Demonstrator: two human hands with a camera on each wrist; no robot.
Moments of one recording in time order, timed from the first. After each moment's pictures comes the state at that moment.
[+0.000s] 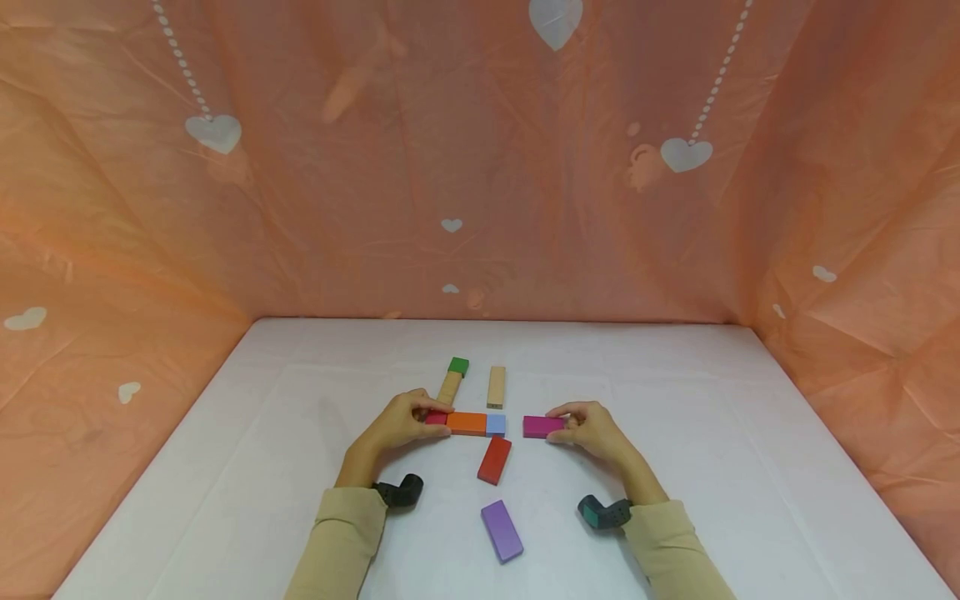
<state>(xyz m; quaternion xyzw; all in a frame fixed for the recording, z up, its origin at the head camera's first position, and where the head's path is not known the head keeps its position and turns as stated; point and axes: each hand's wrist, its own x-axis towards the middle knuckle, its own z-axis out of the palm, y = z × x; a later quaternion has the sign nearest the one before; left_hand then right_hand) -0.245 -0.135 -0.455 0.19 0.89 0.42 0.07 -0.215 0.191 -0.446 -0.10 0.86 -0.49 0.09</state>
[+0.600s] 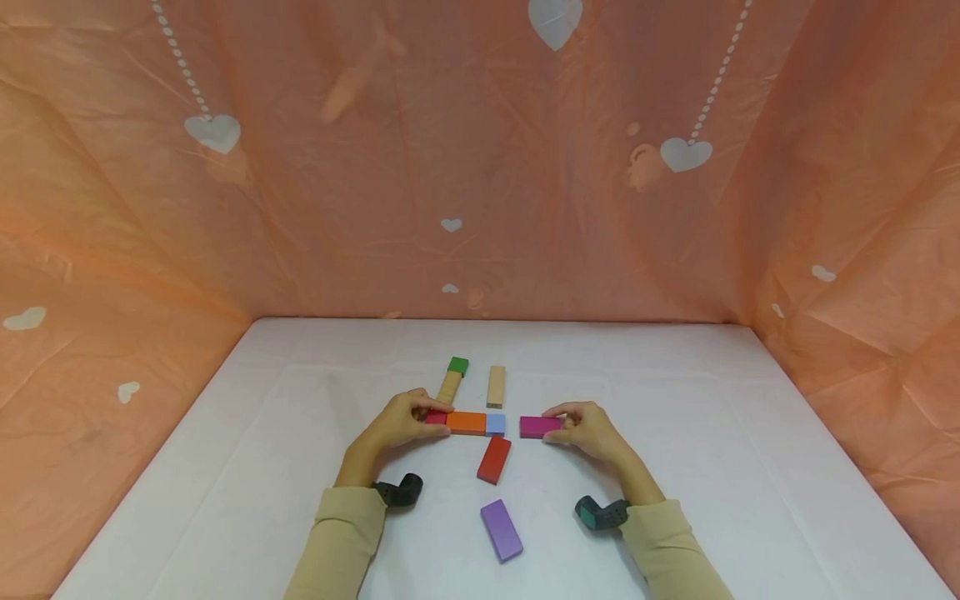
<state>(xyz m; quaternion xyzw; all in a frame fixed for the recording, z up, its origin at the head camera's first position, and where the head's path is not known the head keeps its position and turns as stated) -0.245 -0.136 -0.455 0.20 0.89 0.41 0.06 -0.216 0.186 -0.448 -0.10 0.87 -0.48 0.08</state>
